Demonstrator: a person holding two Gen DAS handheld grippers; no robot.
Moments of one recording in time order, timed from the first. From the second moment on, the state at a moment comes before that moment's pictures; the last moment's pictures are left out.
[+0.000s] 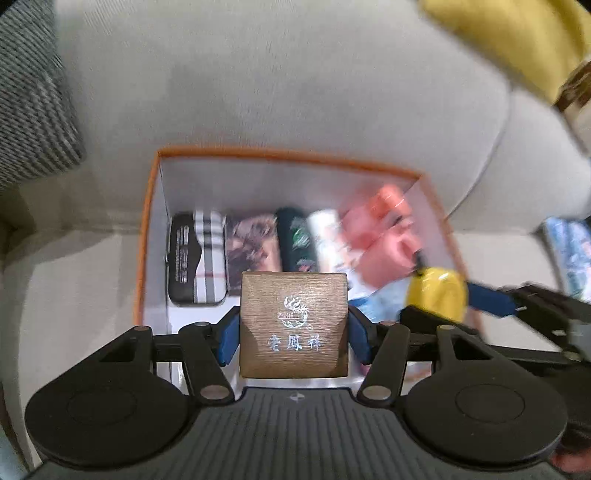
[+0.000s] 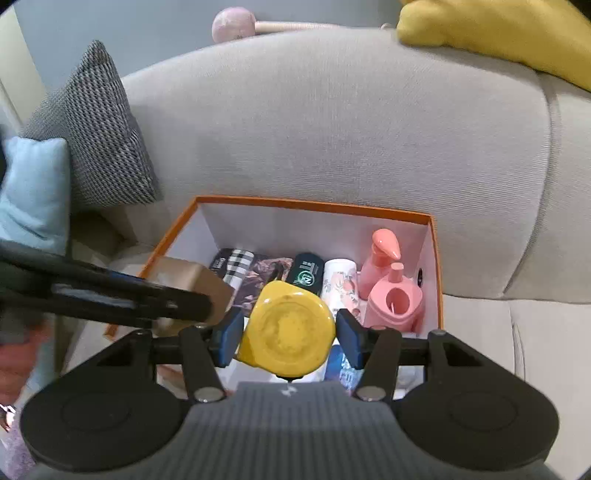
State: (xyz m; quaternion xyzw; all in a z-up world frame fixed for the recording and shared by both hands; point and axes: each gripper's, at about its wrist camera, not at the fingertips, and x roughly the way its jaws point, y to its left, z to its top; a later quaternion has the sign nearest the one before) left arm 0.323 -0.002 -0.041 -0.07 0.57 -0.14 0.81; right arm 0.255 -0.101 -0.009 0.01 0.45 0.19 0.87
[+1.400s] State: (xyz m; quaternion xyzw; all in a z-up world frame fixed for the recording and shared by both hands) left arm 0.298 0.133 -0.044 -0.17 0.48 -0.06 0.86; right arm 0.286 -0.003 -0.058 0.02 0.53 0.30 0.80
